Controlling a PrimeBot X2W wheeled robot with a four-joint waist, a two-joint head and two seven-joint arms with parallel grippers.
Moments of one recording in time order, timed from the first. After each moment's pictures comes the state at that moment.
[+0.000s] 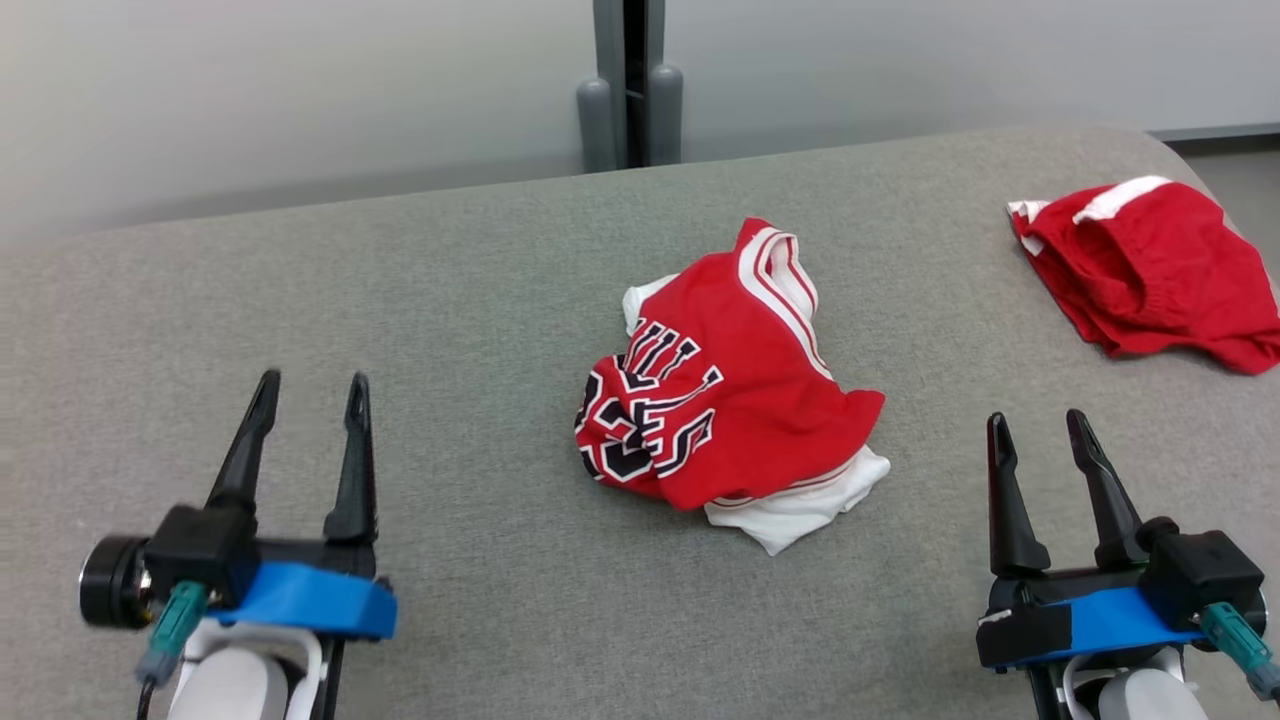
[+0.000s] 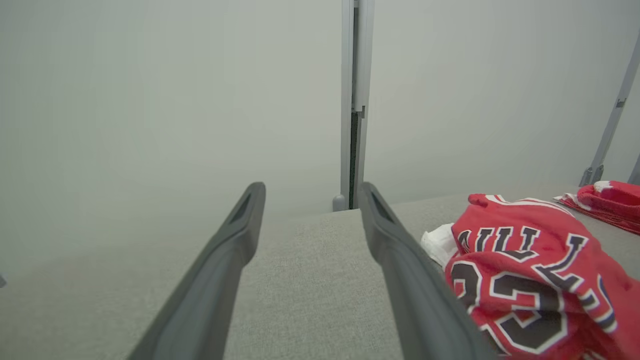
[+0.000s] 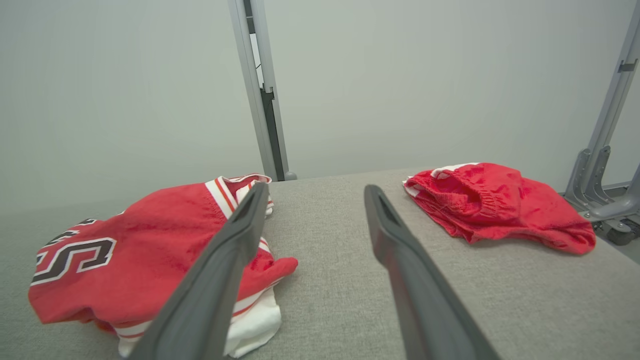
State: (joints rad) left arm -0.27 0.22 -0.23 0.19 -0.26 0.09 -0.26; right arm -0.11 -0.05 -0.04 0.15 0.10 0.13 -0.26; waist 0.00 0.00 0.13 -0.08
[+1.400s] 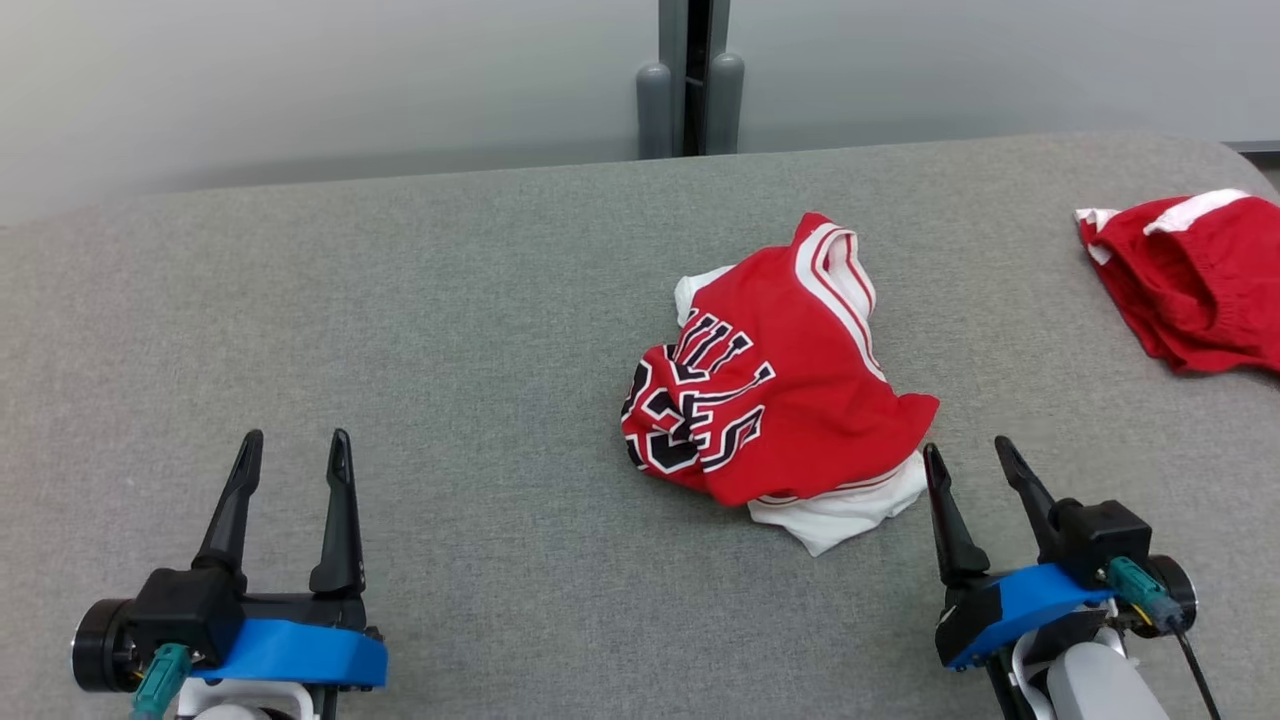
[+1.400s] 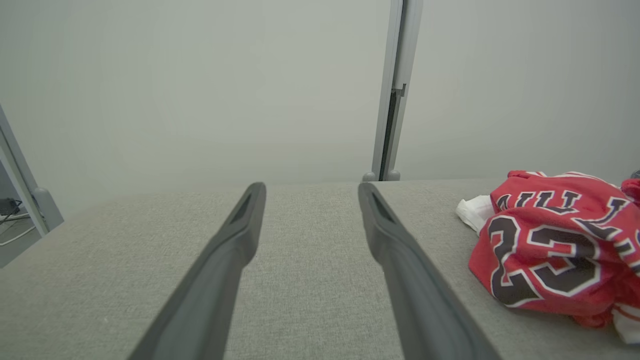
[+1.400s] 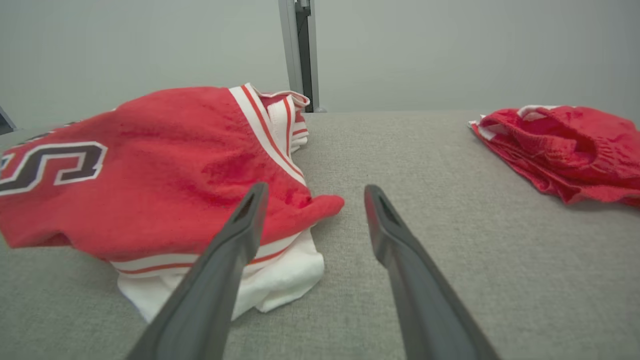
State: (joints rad) left arm -0.13 0.07 -0.01 0.16 -0.12 -0.04 -0.26; right arm -0.25 -0.08 0.02 0.45 0.06 0.13 -0.26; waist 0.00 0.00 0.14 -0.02
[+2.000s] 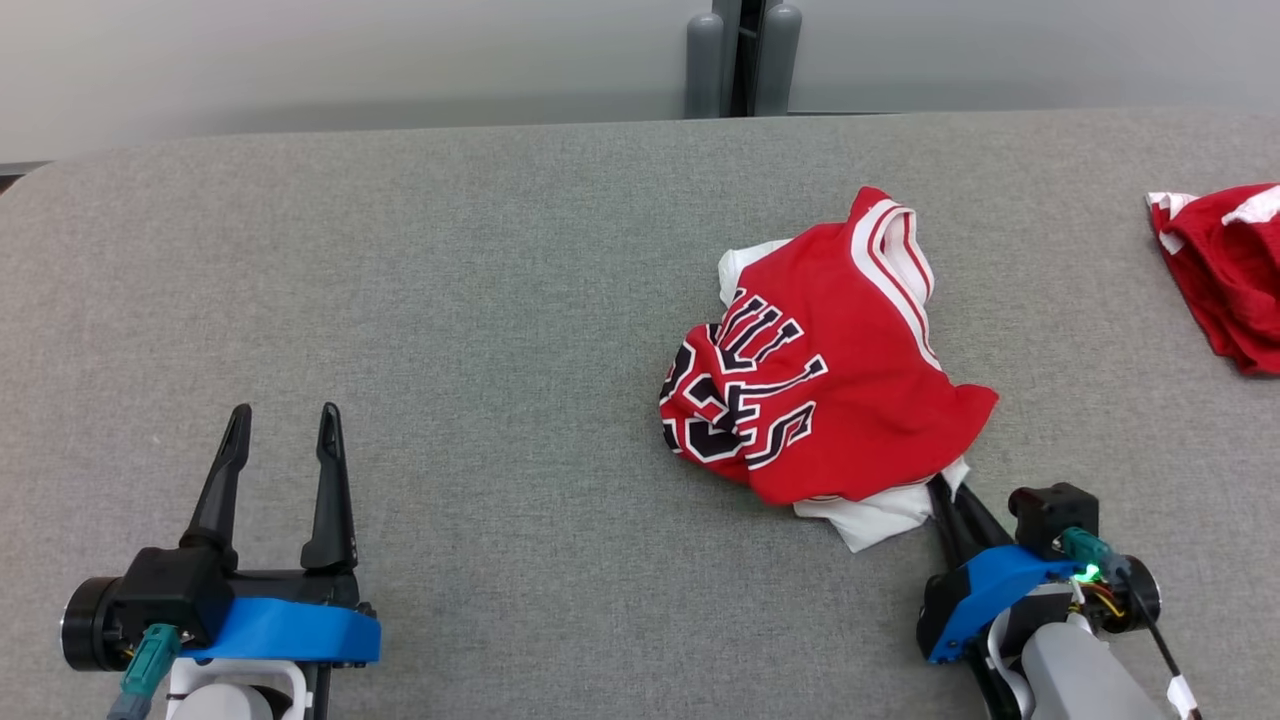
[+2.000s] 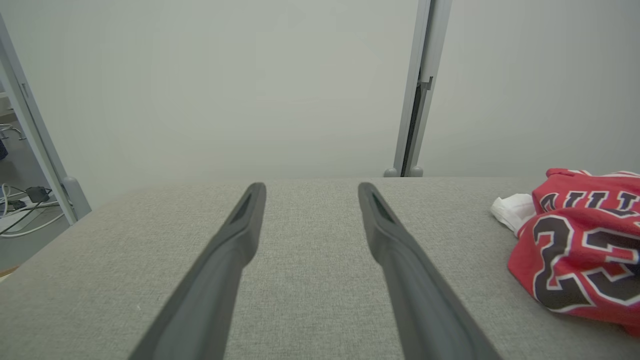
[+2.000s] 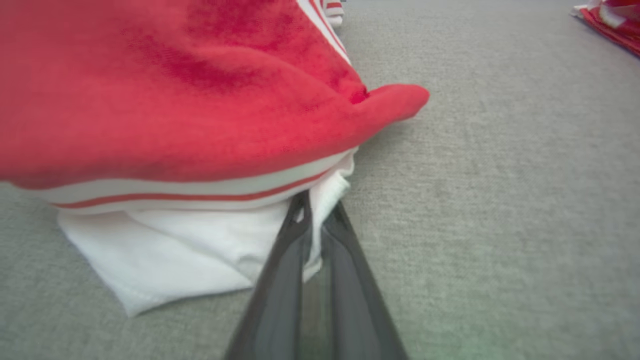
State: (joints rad) left arm -0.18 0.06 0.01 0.17 -0.11 -0.06 -0.26; right arm -0.41 -0.09 0.07 0.83 0.08 0.13 -0.27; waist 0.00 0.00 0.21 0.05
